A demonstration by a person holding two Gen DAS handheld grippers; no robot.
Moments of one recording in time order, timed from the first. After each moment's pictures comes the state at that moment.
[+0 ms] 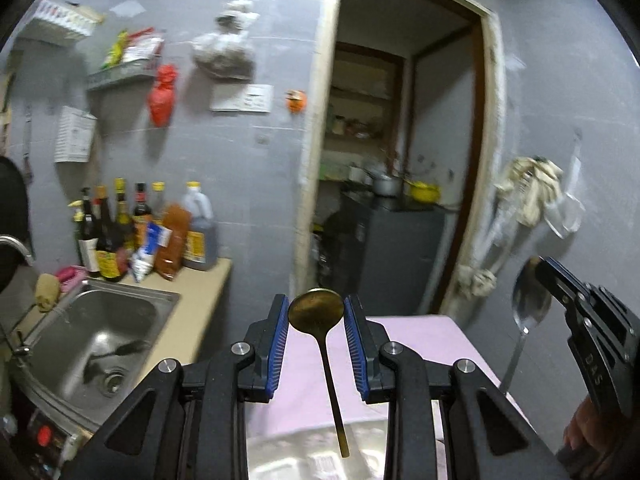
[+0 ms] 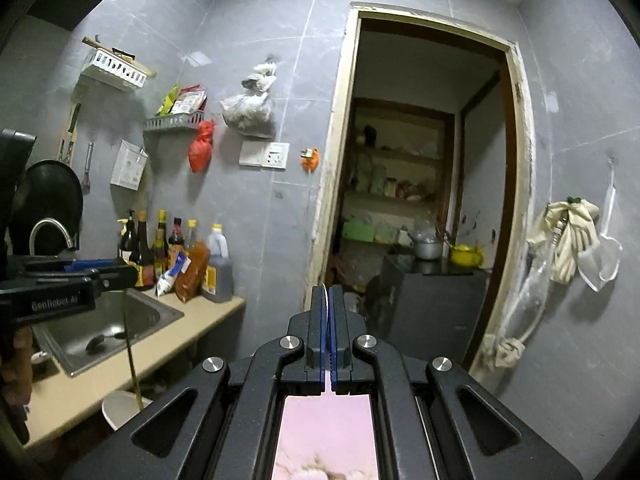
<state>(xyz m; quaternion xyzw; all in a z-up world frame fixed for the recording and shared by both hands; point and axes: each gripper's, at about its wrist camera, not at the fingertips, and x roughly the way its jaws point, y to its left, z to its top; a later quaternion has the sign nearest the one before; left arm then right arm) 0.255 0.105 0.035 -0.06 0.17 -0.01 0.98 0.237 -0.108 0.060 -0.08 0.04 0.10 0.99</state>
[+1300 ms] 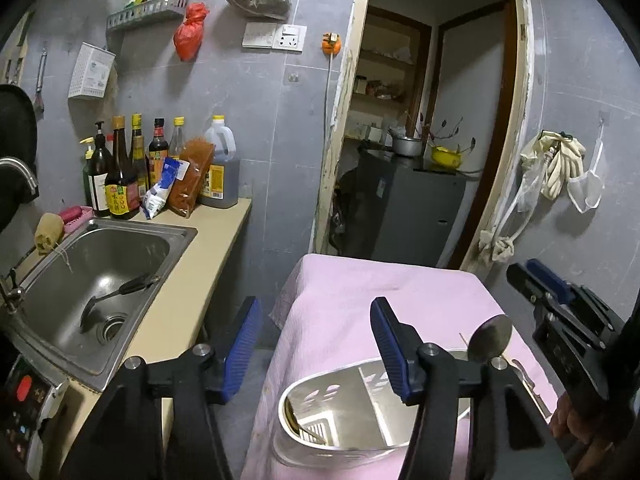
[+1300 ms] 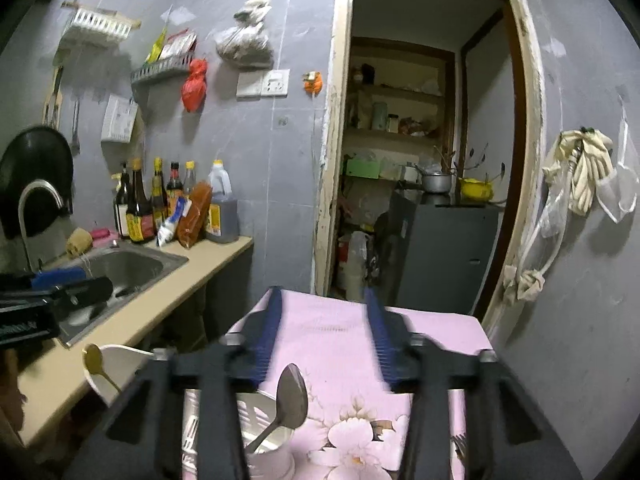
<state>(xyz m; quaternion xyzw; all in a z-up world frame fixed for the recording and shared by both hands) 0.258 0.140 -0.046 -0.08 0.25 0.00 0.97 0.248 -0.109 -0.018 -0.04 0.15 0.09 0.98</state>
